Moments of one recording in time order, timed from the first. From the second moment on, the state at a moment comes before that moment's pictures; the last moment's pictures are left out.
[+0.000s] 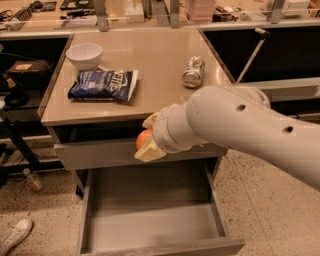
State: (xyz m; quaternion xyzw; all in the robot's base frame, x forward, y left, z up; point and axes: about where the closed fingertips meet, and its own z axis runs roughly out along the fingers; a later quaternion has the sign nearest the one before) arm 0.504 0.022 0.814 -0.61 0.70 0.05 0.38
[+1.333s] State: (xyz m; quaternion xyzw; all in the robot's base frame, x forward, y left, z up) arm 0.564 -0.021 0.942 -0.58 0.69 -0.03 0.43
